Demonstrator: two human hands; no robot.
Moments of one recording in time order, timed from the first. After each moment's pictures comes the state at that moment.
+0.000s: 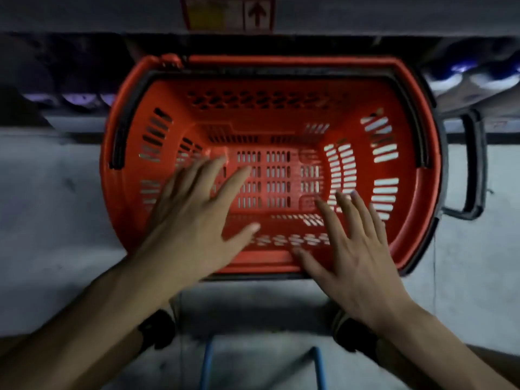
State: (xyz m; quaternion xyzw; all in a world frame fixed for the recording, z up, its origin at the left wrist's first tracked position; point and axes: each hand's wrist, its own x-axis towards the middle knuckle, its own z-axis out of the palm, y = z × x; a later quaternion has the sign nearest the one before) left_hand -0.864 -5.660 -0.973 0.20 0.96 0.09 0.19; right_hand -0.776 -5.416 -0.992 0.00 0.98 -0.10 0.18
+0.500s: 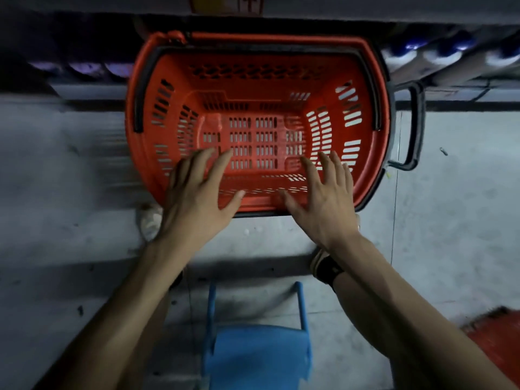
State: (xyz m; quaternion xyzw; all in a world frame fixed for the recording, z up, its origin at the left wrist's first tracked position) left_hand -0.820 -5.672 -0.938 0.12 0.96 0.17 0.19; right_hand -0.782 -5.439 -0.937 0.08 0.96 -0.12 0.22
